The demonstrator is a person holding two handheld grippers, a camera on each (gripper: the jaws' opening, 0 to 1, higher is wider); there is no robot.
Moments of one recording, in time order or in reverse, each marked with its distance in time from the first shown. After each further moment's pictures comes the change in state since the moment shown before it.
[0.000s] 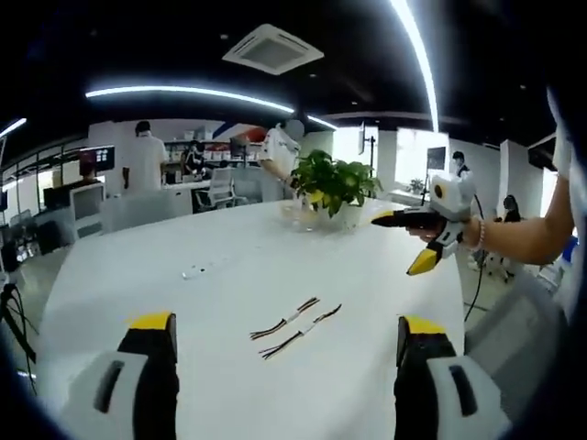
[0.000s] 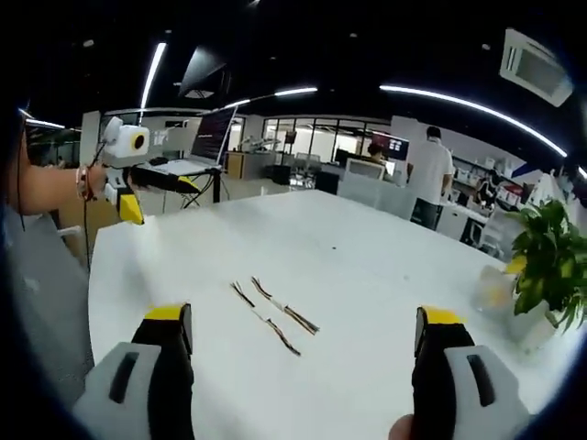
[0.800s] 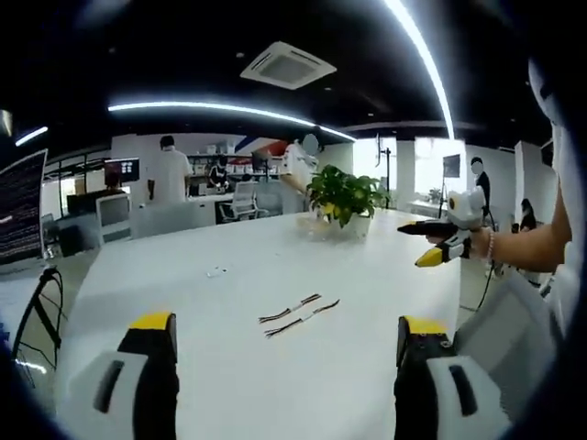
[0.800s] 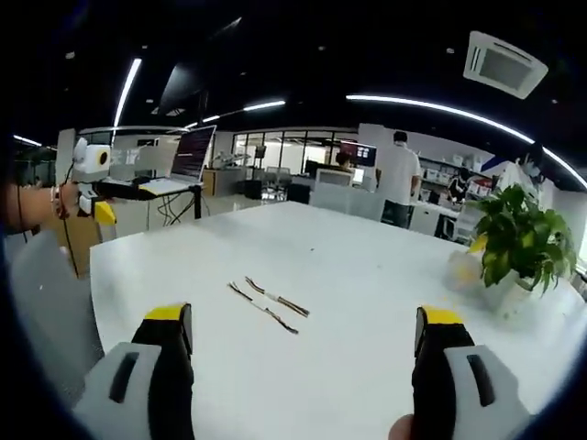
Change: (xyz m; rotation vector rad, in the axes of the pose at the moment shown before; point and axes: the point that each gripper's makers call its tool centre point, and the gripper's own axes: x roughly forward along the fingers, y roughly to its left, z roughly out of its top) left arm -0.074 -0.025 -0.011 -0.010 -0.054 0.114; right arm -0.060 0.016 -0.011 0.075 -0.068 -0.137
